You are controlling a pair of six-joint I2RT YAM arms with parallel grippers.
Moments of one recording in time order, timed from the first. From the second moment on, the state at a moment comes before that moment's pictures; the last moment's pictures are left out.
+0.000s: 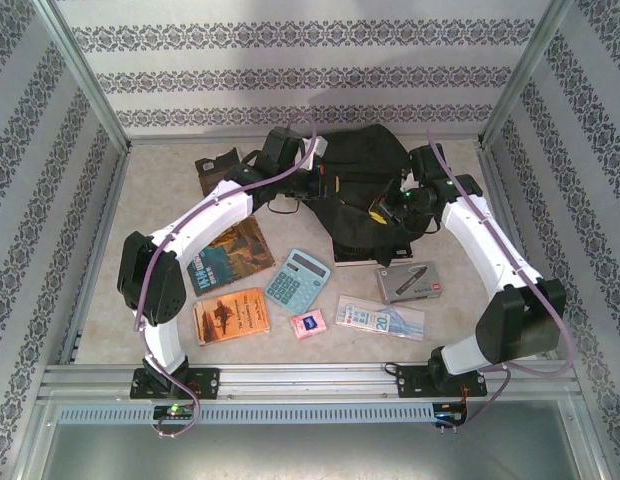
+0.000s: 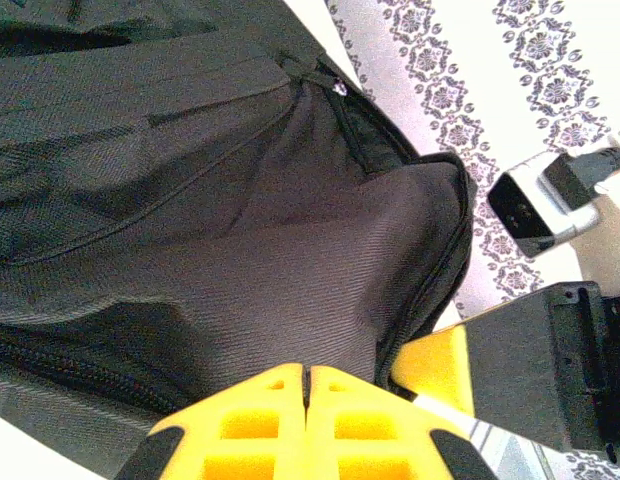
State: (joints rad) left arm -0.54 1.85 1.68 -0.44 0.47 -0.56; right arm 0.19 1.47 1.32 -0.88 -0.48 0.85
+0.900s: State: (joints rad) left arm -0.54 2.05 1.84 -0.62 0.43 -0.57; right arm 0.28 1.48 1.26 -0.90 -0.37 0.70
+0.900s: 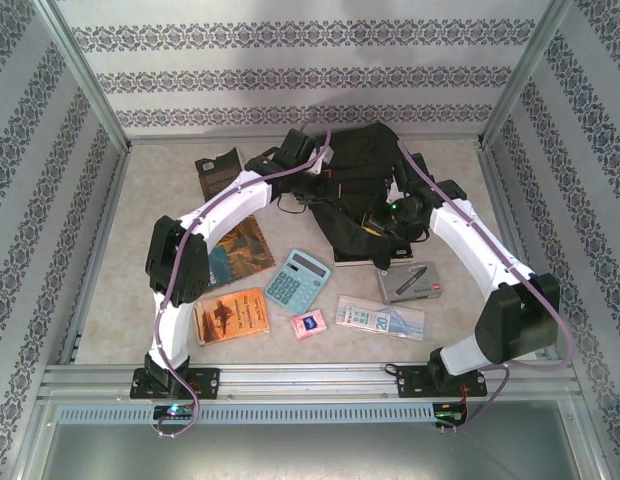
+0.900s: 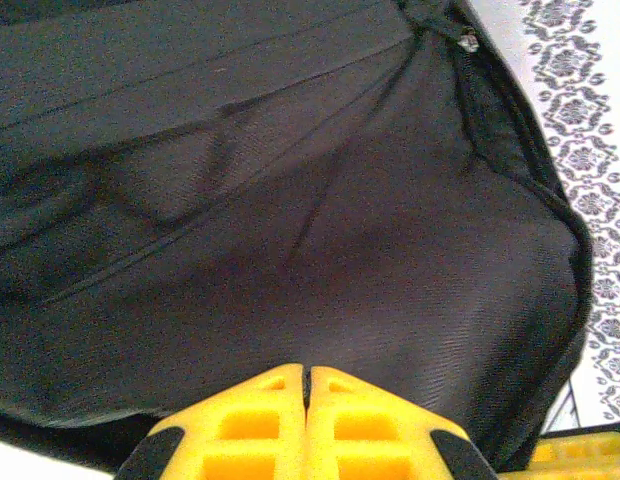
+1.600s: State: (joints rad) left arm -0.43 1.99 1.76 -0.57 0.39 -0.61; right arm 0.23 1.42 1.20 -0.89 -0.36 0.70
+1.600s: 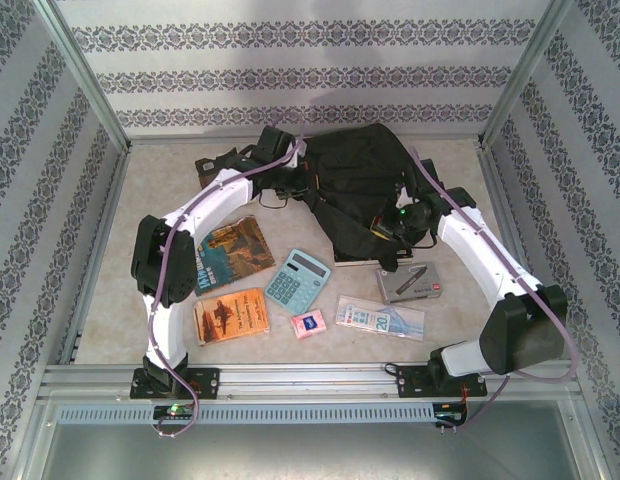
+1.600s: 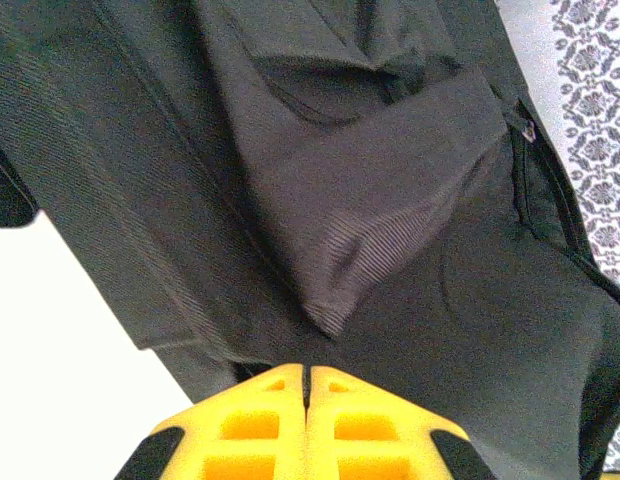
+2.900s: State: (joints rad) left arm -0.29 1.95 1.91 -0.80 0.27 -0.47; right arm 0.36 1.27 1.21 -0.93 -0.30 0.56
